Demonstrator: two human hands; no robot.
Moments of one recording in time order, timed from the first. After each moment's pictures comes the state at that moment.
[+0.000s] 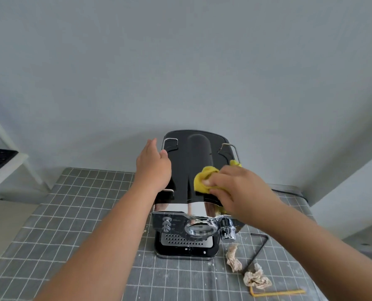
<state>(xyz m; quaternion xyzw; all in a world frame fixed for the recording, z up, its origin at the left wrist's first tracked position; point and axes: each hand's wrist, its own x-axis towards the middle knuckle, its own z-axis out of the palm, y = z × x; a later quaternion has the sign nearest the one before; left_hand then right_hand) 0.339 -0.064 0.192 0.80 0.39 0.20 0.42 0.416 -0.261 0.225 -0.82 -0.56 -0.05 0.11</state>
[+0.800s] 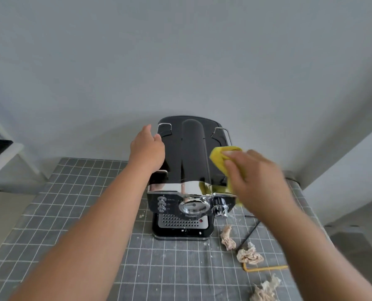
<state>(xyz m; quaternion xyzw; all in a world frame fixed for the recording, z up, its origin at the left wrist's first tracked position) 0.339 -0.067 0.196 0.80 0.40 0.18 0.41 0.384 -0.296 0.240 -0.88 -0.39 -0.13 0.22</state>
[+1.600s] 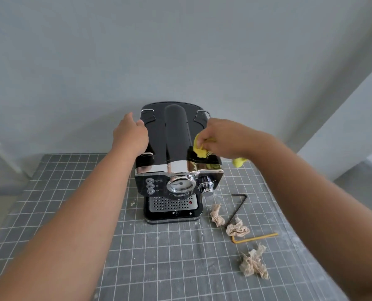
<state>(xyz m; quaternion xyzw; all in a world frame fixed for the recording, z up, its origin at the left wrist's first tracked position) 0.339 -0.064 0.190 0.80 0.40 0.17 0.41 0.433 -0.270 0.260 -0.87 -0.49 0.11 0.03</state>
